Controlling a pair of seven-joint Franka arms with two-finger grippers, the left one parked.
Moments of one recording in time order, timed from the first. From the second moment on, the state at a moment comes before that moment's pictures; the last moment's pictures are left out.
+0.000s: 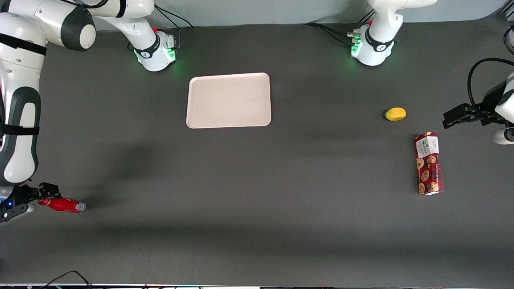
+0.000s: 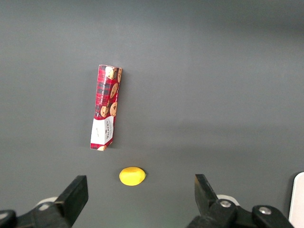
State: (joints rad) arm -0.02 0.76 -0.44 -1.32 0.34 2.08 -0.96
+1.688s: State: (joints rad) arm 0.04 0.17 -0.22 -1.59 0.05 1.62 -0.39
